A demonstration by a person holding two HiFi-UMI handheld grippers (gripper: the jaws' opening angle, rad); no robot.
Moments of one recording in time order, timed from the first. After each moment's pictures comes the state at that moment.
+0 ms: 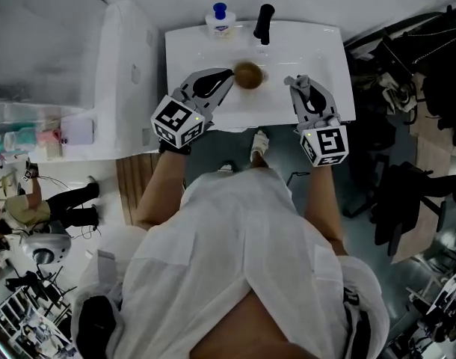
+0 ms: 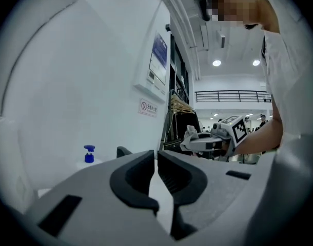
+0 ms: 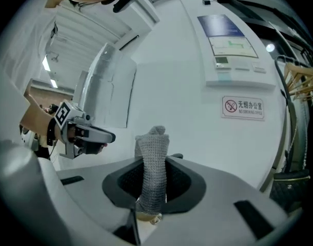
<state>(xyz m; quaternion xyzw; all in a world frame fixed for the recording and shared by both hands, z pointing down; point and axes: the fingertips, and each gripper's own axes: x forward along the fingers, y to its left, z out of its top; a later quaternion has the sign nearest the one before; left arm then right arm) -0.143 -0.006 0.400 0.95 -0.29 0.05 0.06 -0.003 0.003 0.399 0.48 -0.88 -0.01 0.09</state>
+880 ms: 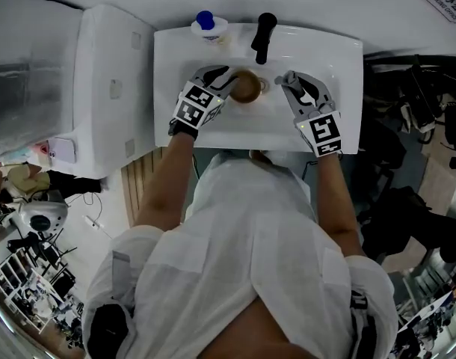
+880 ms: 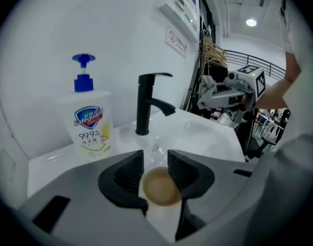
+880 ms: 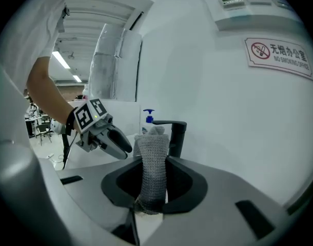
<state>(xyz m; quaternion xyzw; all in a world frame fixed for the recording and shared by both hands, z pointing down) -0.111 -0.127 0.597 0.88 -0.35 0.28 0.17 0.013 -0.121 0.517 0.32 -0.93 0.02 0.20</state>
